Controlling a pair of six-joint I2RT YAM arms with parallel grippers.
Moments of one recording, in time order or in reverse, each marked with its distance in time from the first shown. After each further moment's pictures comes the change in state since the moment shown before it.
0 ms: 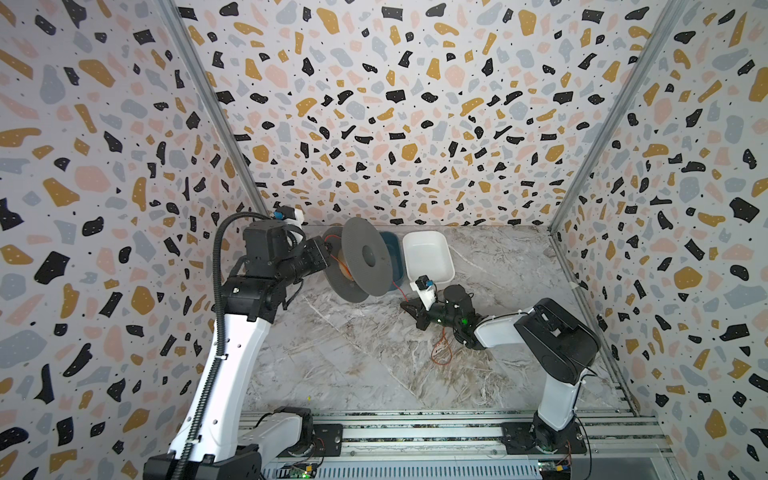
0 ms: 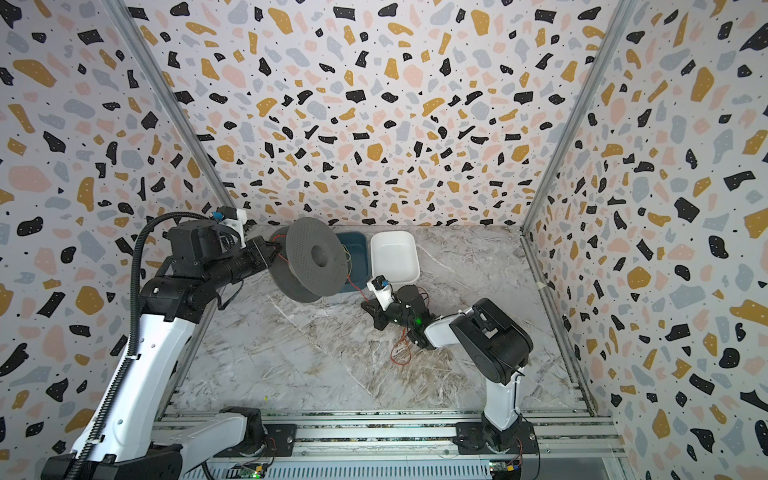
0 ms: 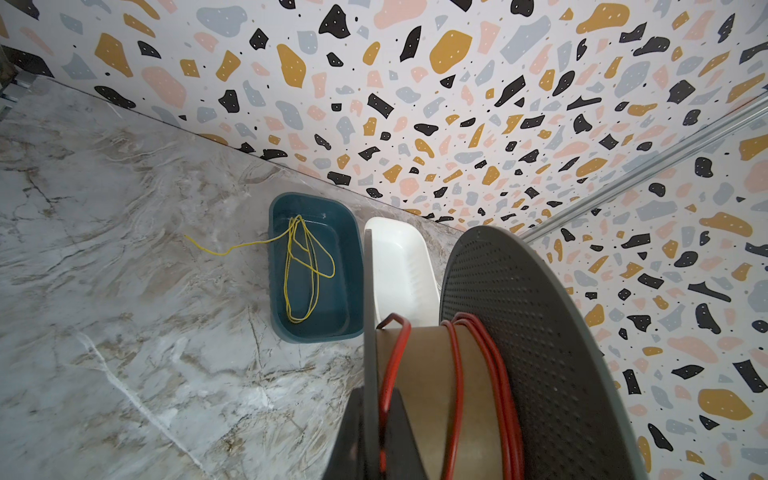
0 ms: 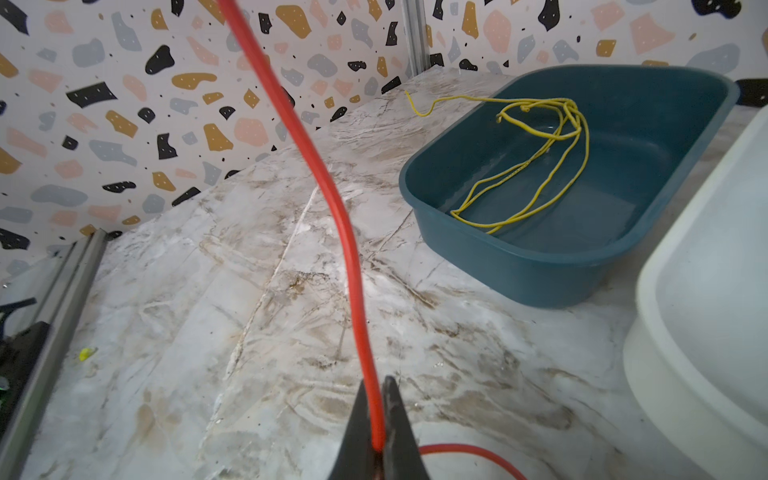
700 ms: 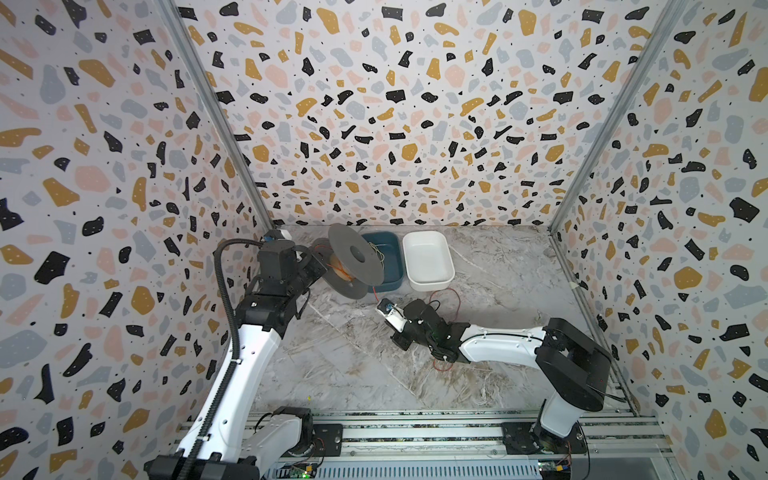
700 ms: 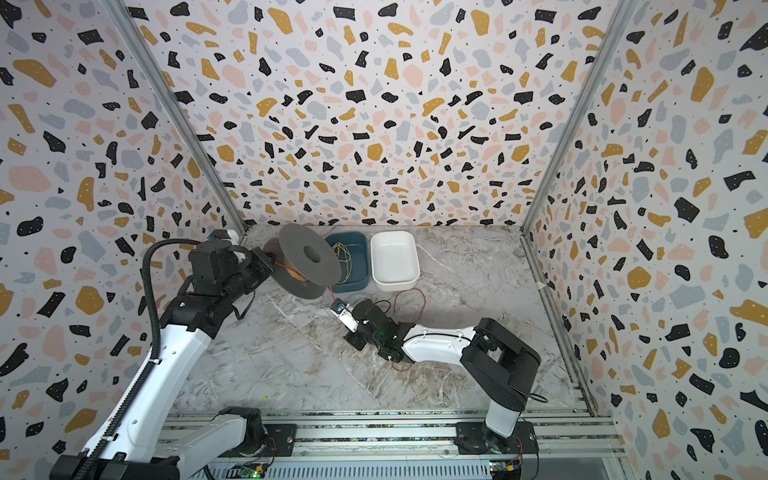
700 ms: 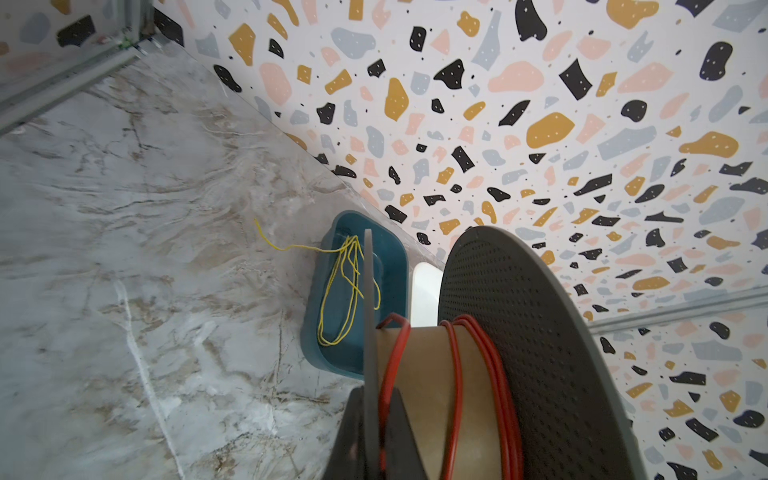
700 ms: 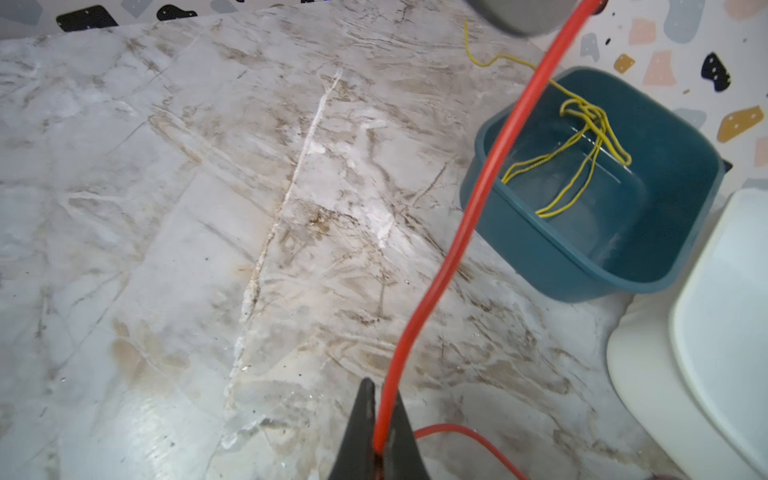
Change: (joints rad) left arm -0.005 -0.093 -0.305 0.254 -0.258 -0.259; right arm 0.339 -0.134 0.216 -0.600 0.489 -0.280
